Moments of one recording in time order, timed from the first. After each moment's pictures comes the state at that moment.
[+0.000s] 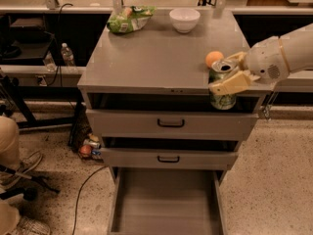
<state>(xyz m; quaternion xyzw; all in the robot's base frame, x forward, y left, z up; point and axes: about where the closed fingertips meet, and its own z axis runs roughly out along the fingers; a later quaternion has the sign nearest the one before) 0.552 -0.159 0.905 -0.54 0.71 0.24 0.38</state>
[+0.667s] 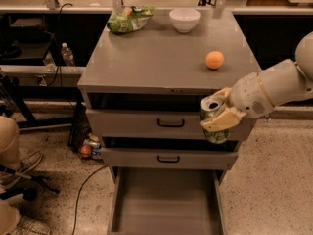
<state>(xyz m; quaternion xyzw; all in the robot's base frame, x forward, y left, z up) 0.503 -0.139 0.830 -0.57 0.72 0.25 0.30</state>
